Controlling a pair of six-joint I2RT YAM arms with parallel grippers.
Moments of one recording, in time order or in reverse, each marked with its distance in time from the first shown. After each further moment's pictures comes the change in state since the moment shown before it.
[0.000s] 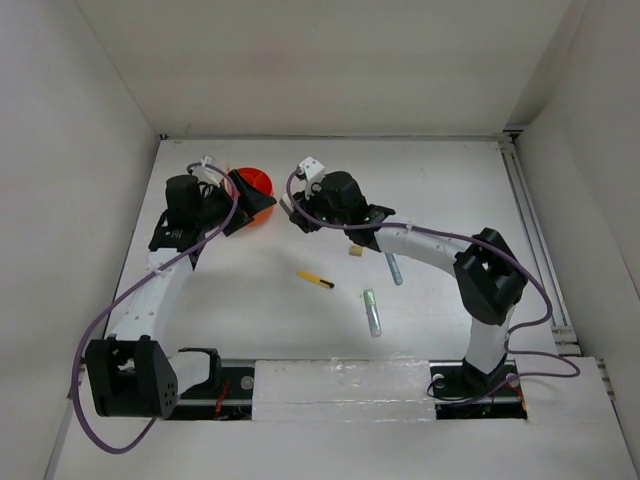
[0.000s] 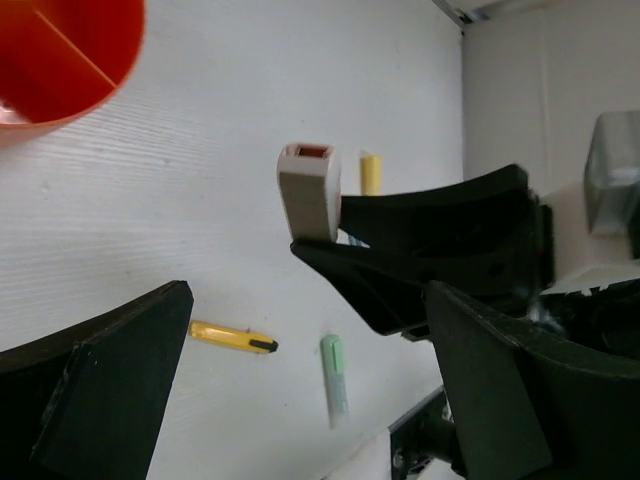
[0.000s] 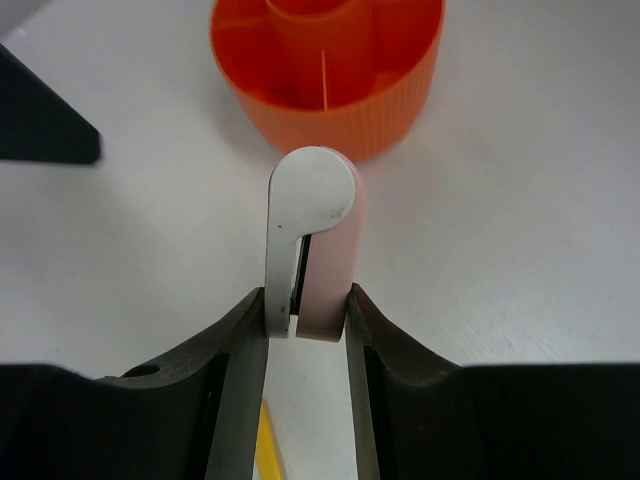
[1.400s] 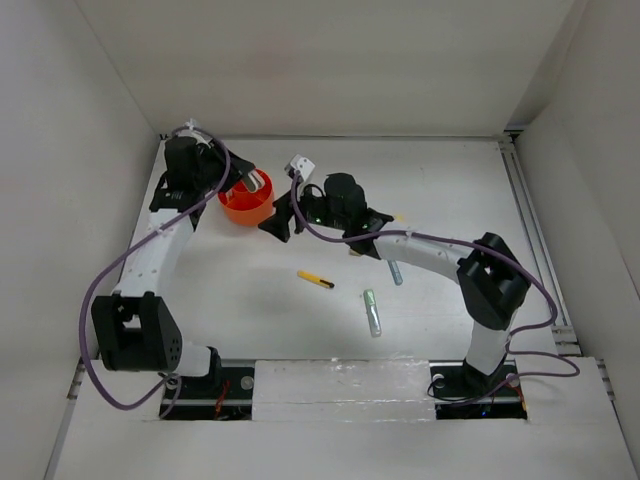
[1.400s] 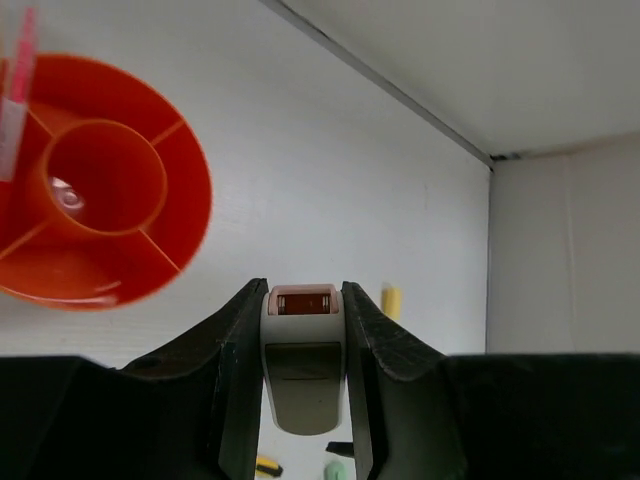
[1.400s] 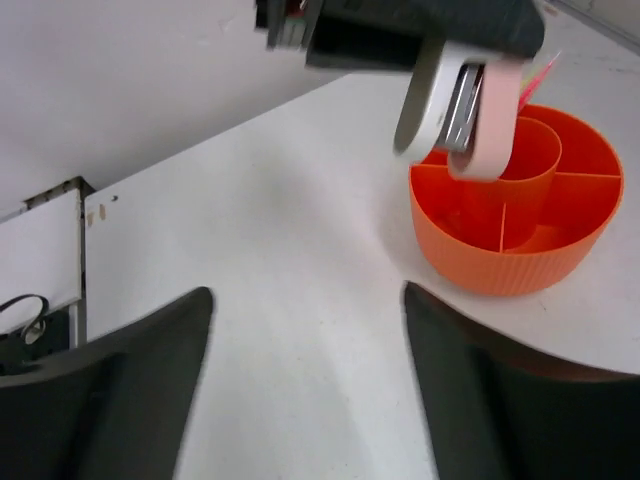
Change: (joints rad) left arm -0.004 0.217 0.272 0.015 -0.194 -0.036; right arm 0.035 -0.038 -0.030 0.313 -0.267 0.074
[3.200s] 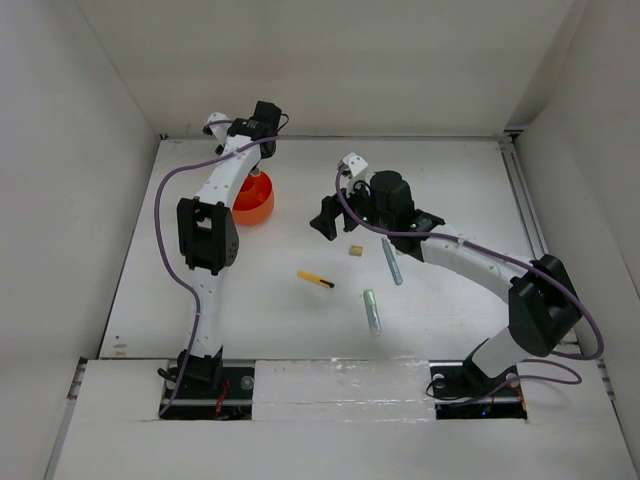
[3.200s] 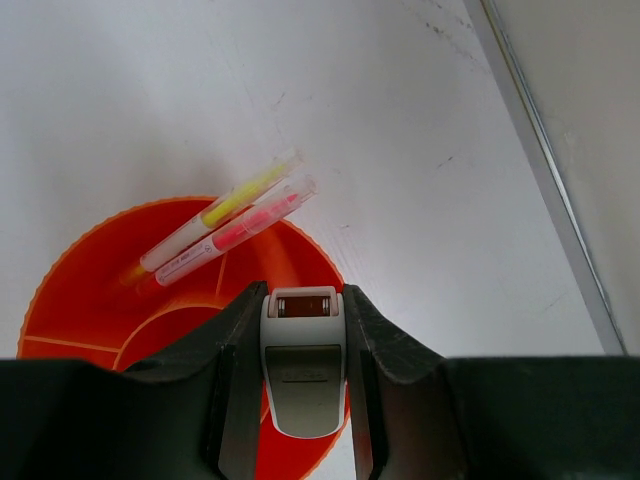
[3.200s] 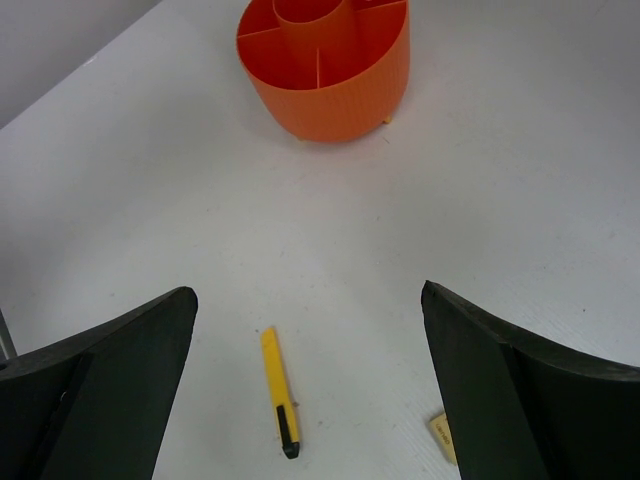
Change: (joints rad) left arm -0.225 0.903 1.081 -0.871 -1.105 -0.537; right arm -0.159 -0.281 -0.230 -0.255 0.099 -0.027
